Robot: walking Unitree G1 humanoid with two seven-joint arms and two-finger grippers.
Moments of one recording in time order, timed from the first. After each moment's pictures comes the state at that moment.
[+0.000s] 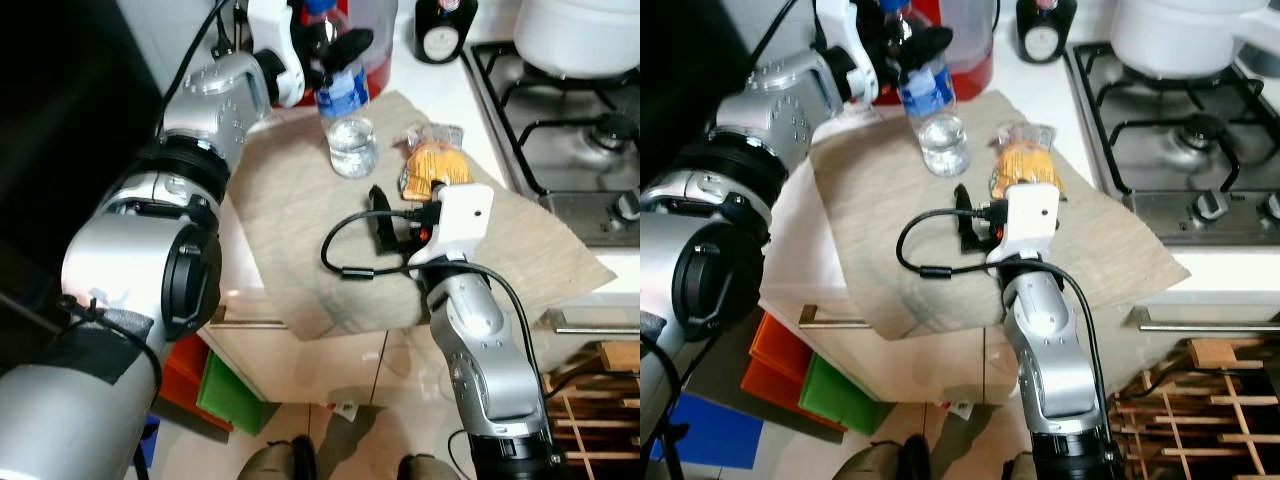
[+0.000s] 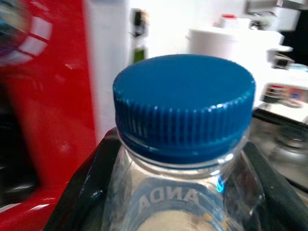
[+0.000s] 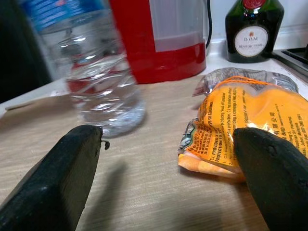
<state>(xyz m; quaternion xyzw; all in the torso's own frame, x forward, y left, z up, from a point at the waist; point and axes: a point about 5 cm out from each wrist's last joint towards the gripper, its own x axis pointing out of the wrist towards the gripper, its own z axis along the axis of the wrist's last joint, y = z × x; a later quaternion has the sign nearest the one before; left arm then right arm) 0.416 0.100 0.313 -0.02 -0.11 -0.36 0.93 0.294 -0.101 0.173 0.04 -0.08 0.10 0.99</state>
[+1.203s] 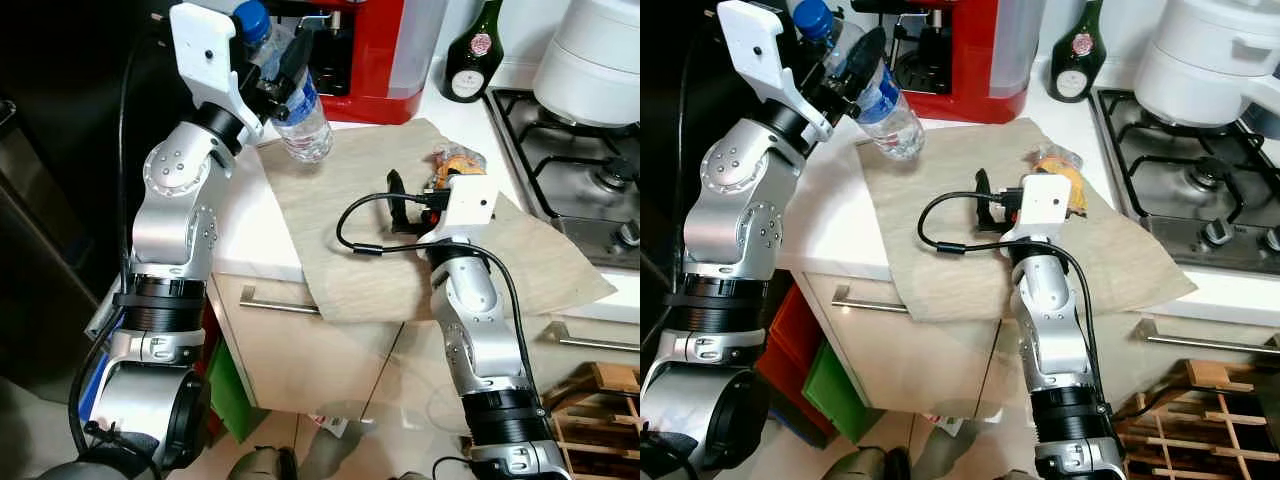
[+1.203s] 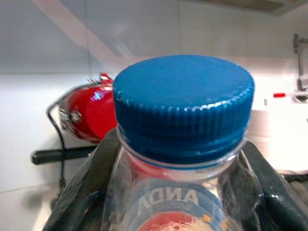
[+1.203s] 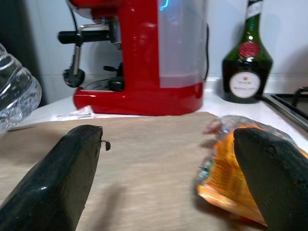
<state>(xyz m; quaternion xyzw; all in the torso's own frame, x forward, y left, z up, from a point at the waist) 0.353 0.117 0.295 0.00 -0.25 -0.24 0.94 0.321 -0.120 0.163 0.04 -0.12 0.05 0.99</state>
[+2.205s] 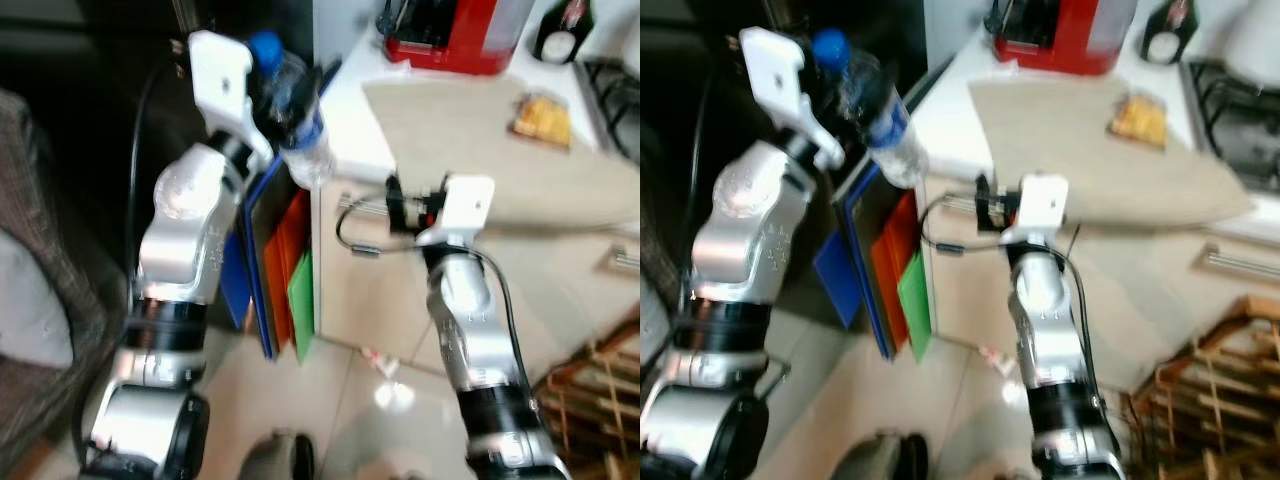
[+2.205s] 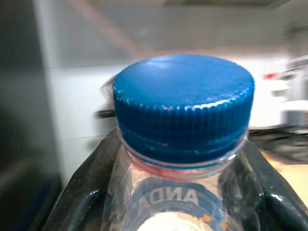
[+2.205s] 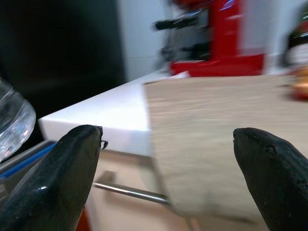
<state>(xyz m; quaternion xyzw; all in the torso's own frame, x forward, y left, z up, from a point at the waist) 0.344 0.103 0.274 0.00 -0.22 -0.27 0.94 0.327 -0.123 0.152 0.04 -0.09 0.04 0.99</state>
